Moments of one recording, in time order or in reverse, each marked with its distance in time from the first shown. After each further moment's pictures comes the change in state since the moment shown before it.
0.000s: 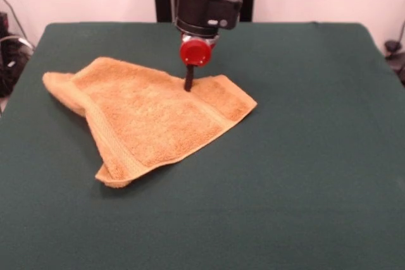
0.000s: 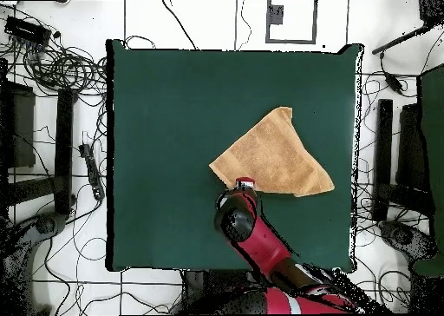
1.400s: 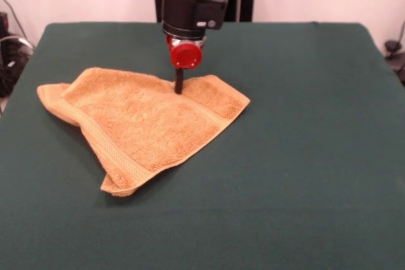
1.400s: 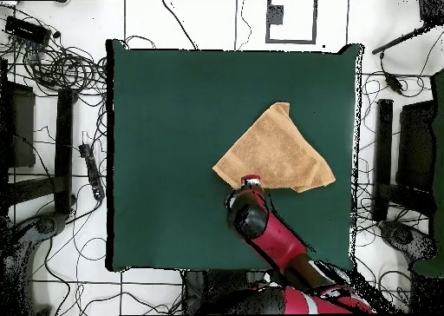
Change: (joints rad) arm -0.037 0.012 -0.044 -0.080 -0.131 0.098 -0.073
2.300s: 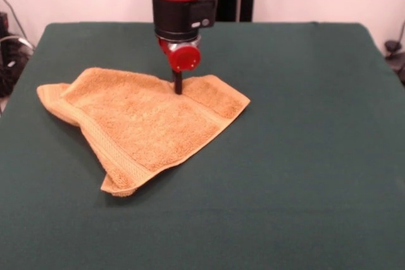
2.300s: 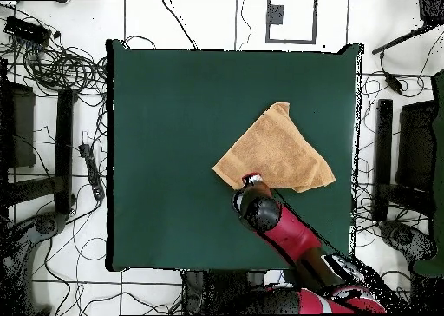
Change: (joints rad) arm -0.029 -0.001 -0.016 -0.080 -0.079 0.194 -0.127
